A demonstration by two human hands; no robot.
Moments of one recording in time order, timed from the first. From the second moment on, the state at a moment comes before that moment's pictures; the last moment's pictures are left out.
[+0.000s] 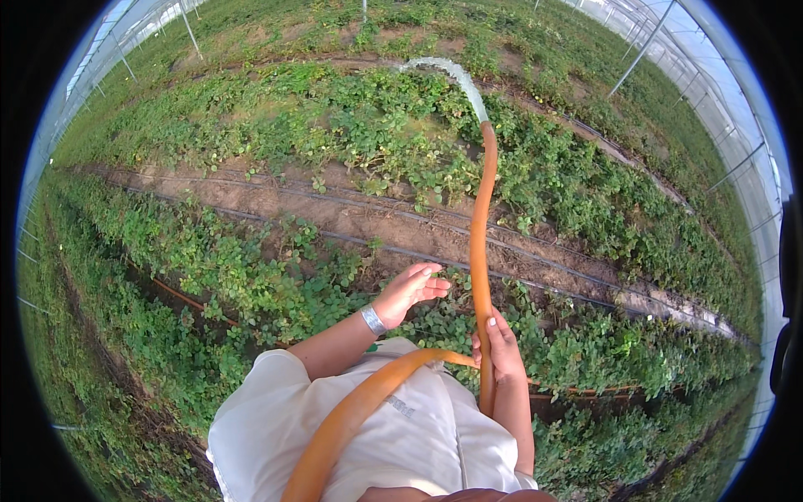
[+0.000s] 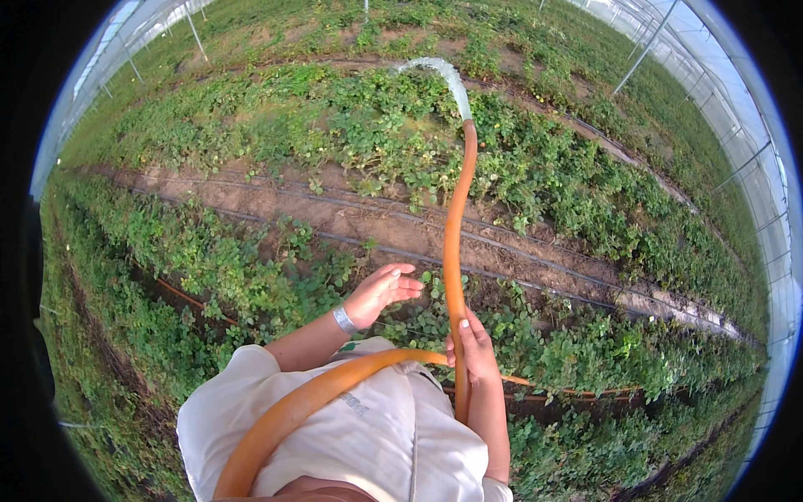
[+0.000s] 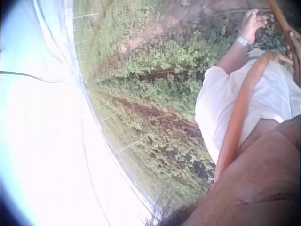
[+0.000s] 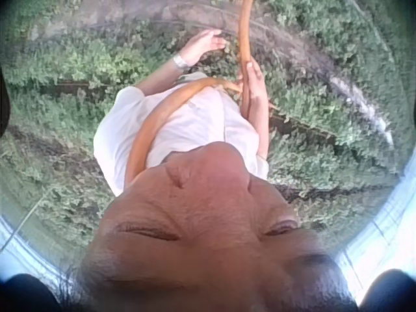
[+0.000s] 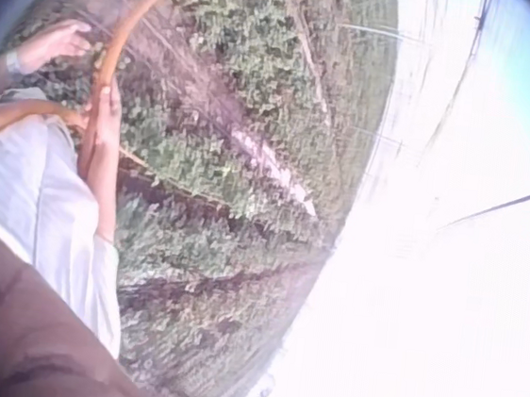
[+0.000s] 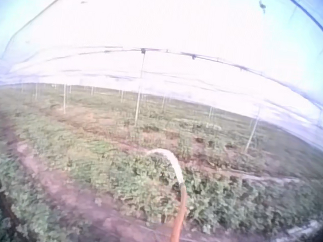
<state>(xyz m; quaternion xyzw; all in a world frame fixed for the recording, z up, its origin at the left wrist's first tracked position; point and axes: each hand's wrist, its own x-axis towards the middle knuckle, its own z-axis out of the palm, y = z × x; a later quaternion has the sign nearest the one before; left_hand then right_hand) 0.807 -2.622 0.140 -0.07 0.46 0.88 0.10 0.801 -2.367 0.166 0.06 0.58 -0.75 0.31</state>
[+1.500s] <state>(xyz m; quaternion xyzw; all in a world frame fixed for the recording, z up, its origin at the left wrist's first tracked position) 0.785 -2.585 0.144 0.01 0.45 0.88 0.15 0.876 -2.194 0.242 0.25 0.58 -0.76 -0.14</state>
